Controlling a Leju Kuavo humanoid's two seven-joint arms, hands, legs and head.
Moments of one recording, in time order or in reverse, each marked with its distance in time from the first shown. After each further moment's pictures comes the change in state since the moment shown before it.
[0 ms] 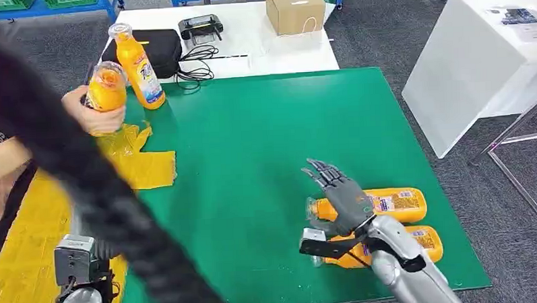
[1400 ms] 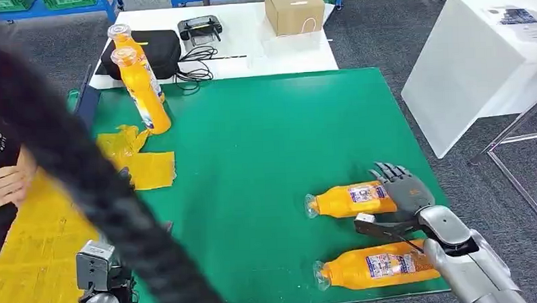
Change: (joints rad) left arm 0.028 -0.016 -0.108 0.005 0.049 -0.053 0.006; right arm -0.079 -0.174 -0.078 0.316 0.341 -0.005 0.165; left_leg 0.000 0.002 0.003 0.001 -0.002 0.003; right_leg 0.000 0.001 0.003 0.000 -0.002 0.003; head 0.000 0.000
